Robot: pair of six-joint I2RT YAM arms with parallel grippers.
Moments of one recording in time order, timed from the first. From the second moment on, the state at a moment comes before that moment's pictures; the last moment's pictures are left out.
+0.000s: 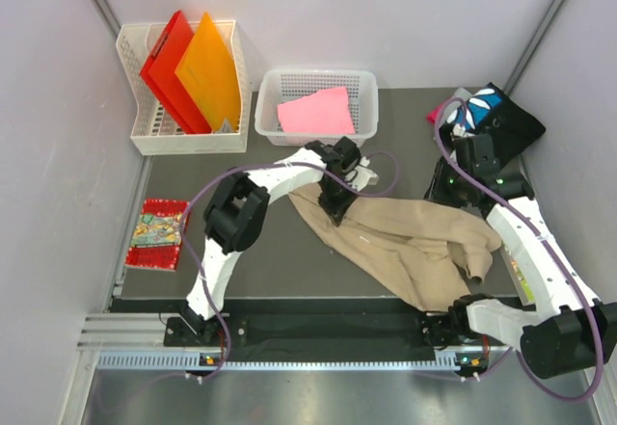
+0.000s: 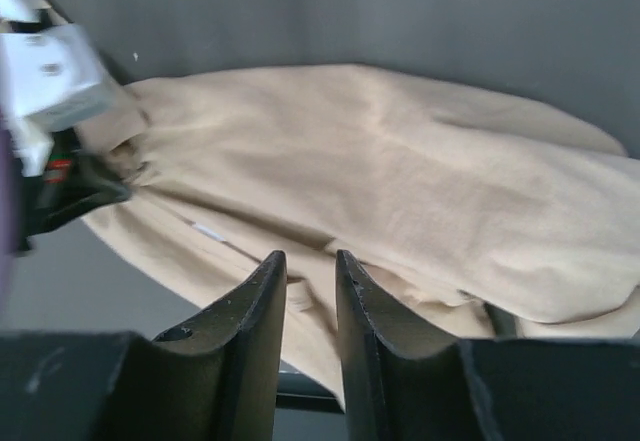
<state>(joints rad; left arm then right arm) -0.75 2.21 1.78 -0.93 0.33 0.16 0.21 1.11 1.07 -0.86 -0.01 0.41</state>
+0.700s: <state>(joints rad) -0.32 1.43 1.23 -1.18 0.24 0.58 0.21 1.42 0.92 -0.71 -0.10 0.38</state>
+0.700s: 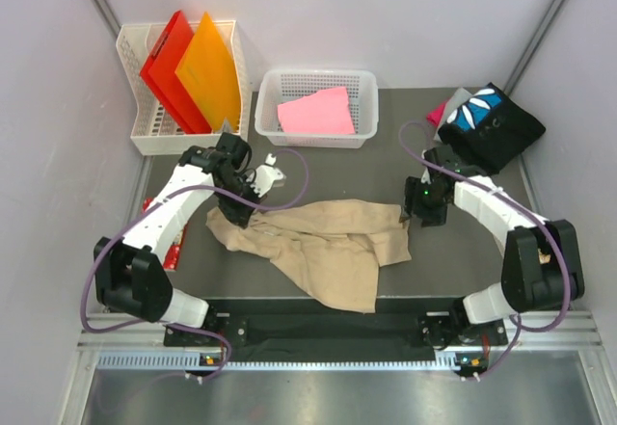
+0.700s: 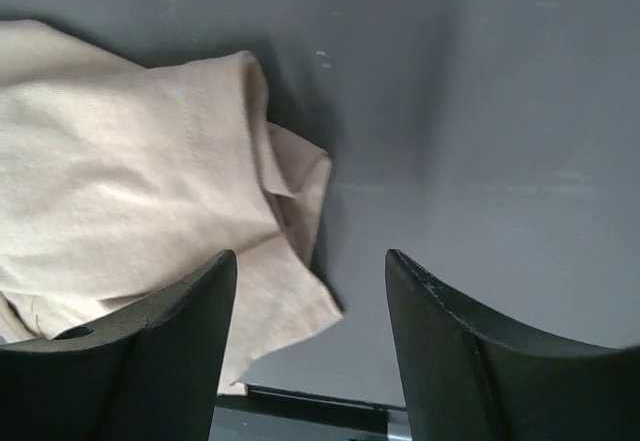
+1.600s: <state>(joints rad) -0.30 1.41 1.21 -1.16 0.16 0.62 0.26 1.61 1.07 -0.61 -0.17 0.39</state>
